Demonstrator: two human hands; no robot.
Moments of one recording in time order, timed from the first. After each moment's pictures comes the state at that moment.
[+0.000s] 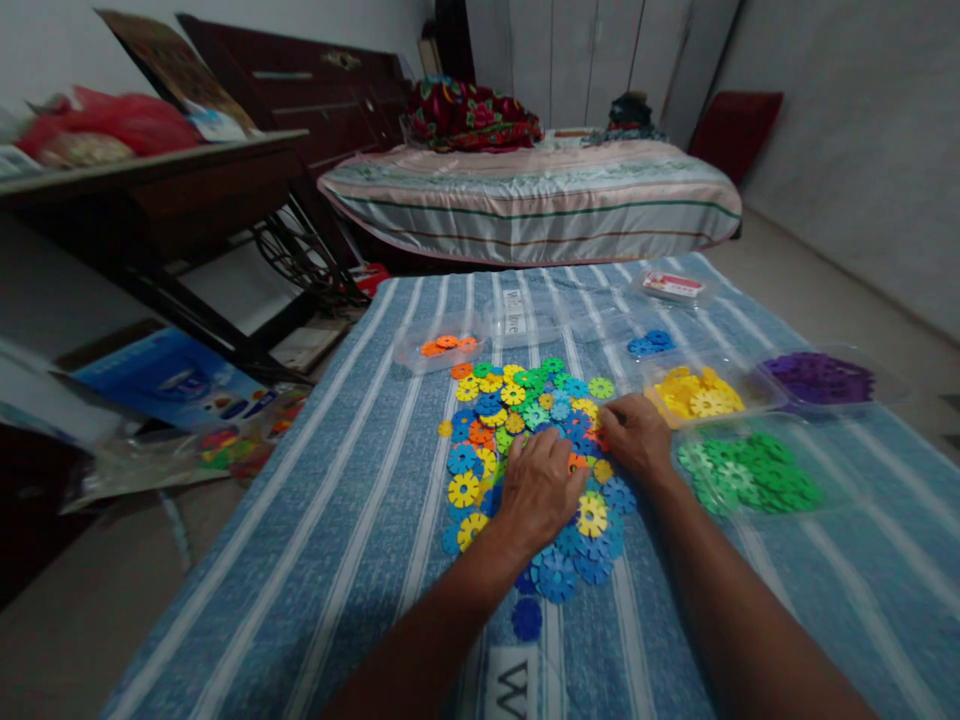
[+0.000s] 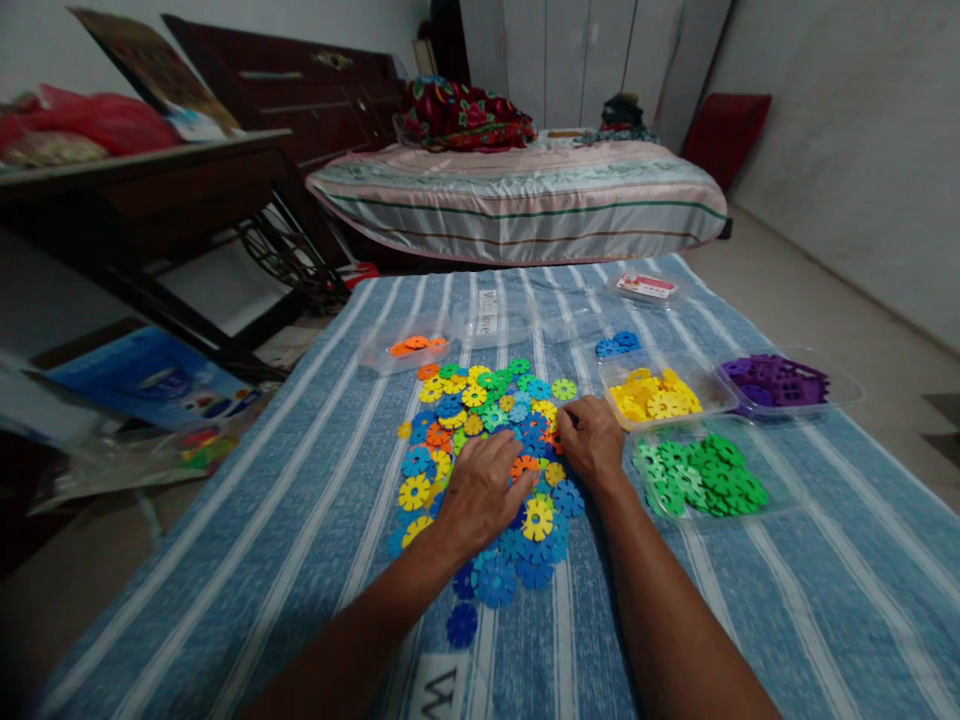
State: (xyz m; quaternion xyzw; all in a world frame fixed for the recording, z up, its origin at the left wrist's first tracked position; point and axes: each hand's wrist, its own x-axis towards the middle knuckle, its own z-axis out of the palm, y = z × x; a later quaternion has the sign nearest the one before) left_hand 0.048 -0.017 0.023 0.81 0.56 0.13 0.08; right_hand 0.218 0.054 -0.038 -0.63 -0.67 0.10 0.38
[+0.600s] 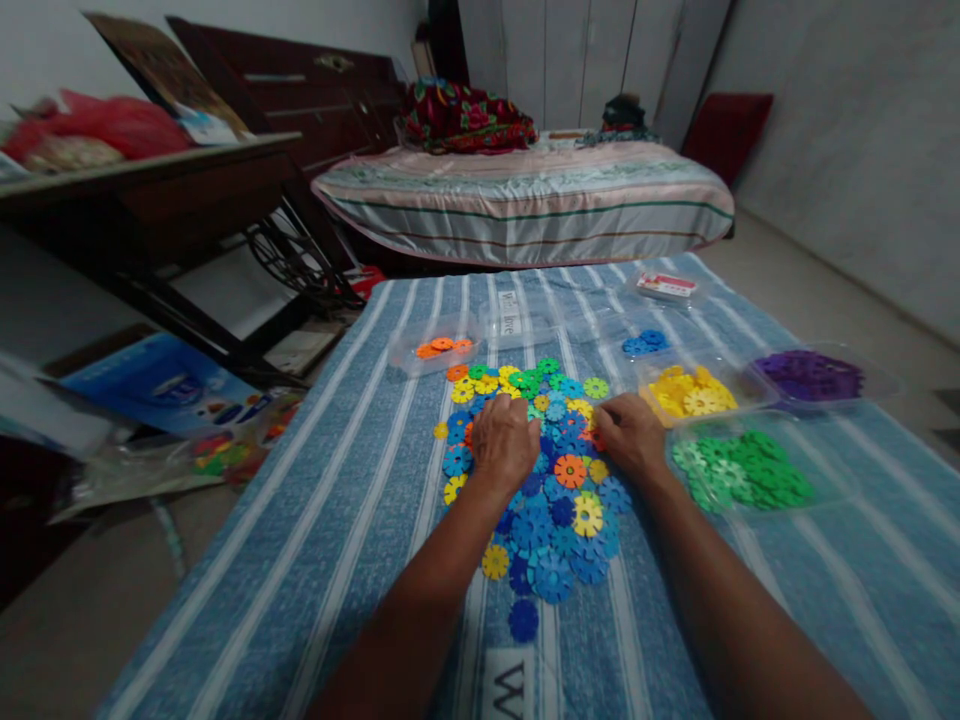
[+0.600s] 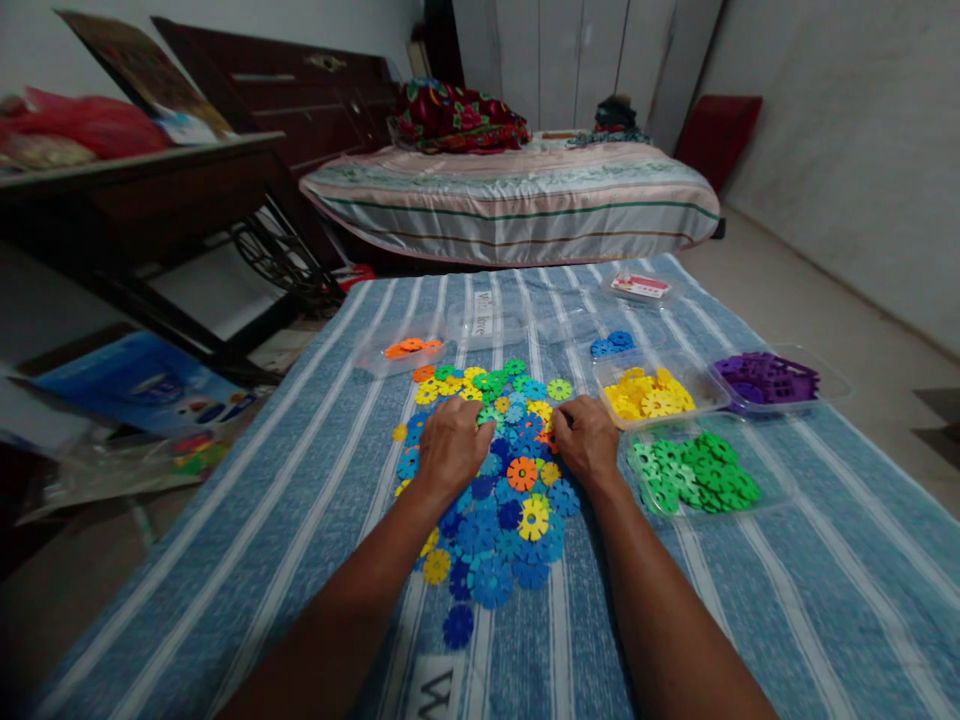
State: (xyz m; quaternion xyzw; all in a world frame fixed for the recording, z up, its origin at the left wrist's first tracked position) left_hand 0.030 0.028 0.037 0.73 0.68 0.08 0.01; right_hand 0.218 0.054 -0.037 -0.63 -0.67 0.10 0.38
